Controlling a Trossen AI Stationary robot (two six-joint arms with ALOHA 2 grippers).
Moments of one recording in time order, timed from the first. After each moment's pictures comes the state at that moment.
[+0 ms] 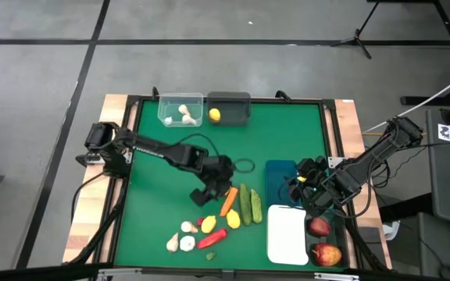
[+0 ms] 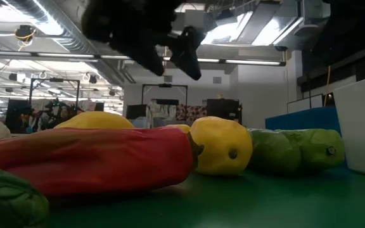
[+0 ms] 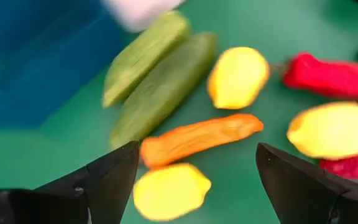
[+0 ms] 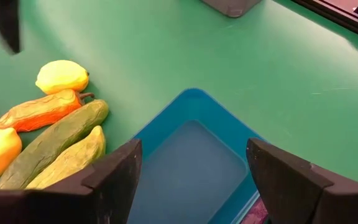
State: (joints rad) left arm -0.11 1.78 1.31 -0.52 0.20 0.60; right arm 0.67 1.23 0.97 -1.12 0.75 1.41
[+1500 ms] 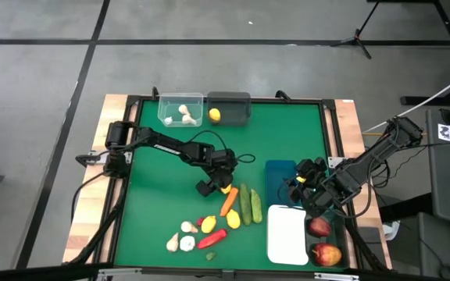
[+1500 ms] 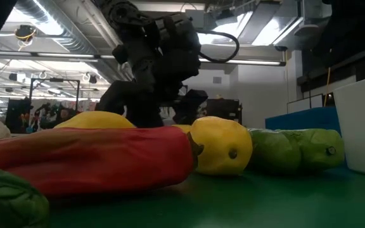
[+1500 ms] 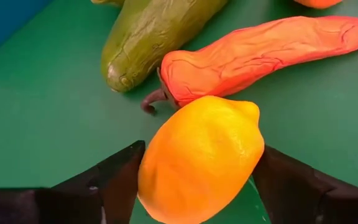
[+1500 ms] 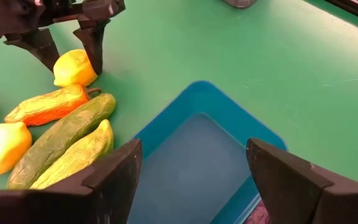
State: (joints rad) left arm 0.03 1.96 1.18 -0.30 0.26 0.73; right arm 0.67 1.23 0.97 -1.10 0.72 1.41
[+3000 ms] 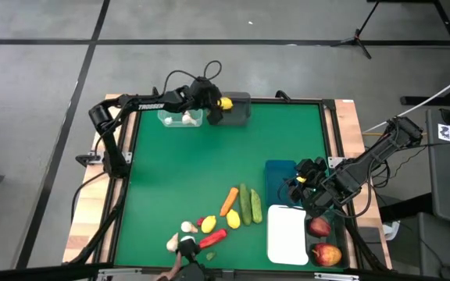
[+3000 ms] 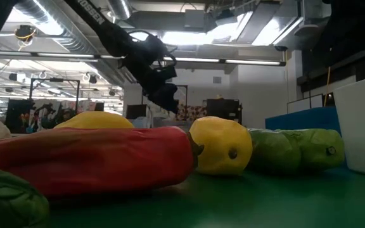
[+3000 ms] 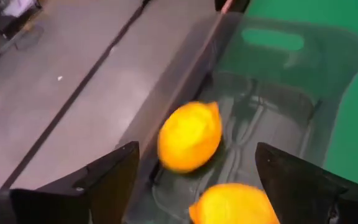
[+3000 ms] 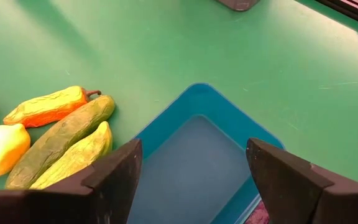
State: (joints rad) left arm 0.62 1.81 1.19 -0.07 -0.11 0.26; right arm 0.67 1.23 0.97 -1.10 0.73 1.40
